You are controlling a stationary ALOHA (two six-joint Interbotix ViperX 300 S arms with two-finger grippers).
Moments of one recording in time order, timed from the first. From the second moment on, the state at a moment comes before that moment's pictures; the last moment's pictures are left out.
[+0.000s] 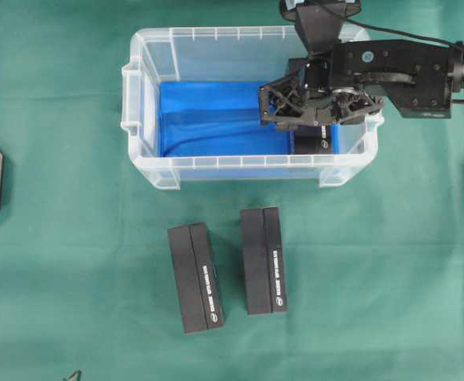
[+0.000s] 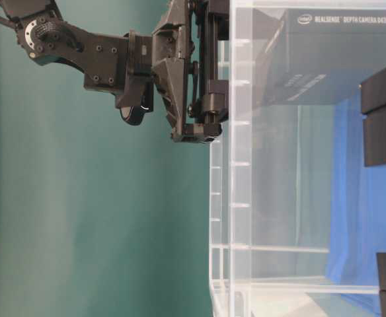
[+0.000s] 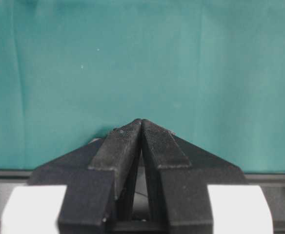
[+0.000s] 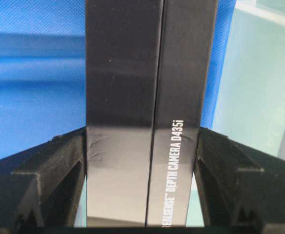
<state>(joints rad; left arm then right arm) -0.09 -0.79 0.46 0.03 1.48 -0.13 -0.17 0.10 0.27 -0.13 1.05 1.54</state>
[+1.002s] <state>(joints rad) -0.09 -0.79 0.46 0.03 1.48 -0.13 -0.12 0.00 -0.02 -0.21 1.48 1.54</state>
